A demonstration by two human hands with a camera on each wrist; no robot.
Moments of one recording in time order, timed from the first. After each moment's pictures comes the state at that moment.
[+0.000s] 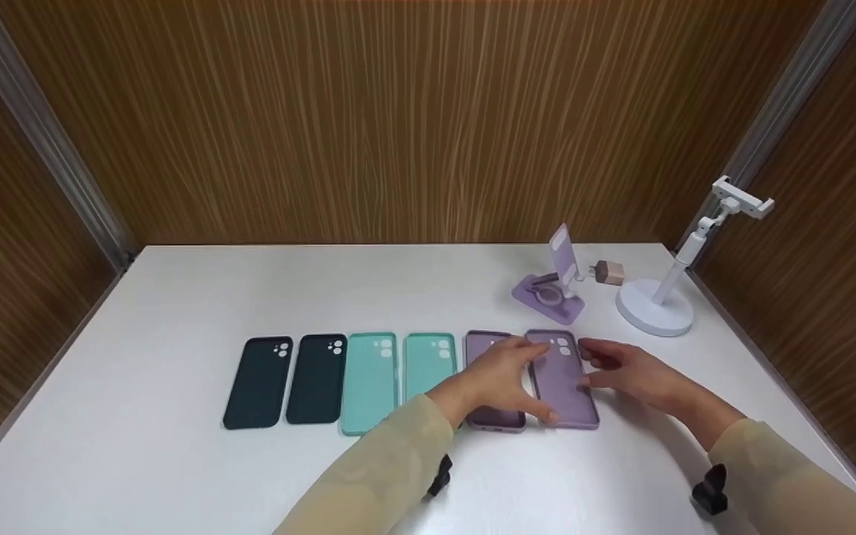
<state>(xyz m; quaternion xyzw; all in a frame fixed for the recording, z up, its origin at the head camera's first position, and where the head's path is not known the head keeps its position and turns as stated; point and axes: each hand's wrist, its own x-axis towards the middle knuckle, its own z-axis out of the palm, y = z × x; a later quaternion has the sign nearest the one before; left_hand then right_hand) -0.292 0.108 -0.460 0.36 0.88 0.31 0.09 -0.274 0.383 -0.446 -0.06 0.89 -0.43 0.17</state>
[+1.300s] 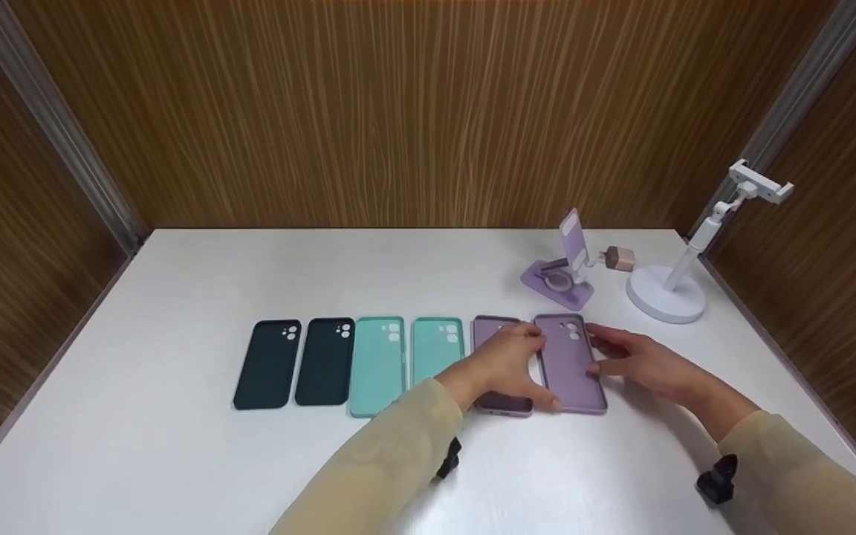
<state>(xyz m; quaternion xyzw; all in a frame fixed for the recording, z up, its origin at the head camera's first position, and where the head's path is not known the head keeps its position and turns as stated) -0.294 0.108 -0.458 0.36 0.90 0.23 0.09 -0.274 0.387 -0.449 -0.06 0.87 -0.44 0.20</state>
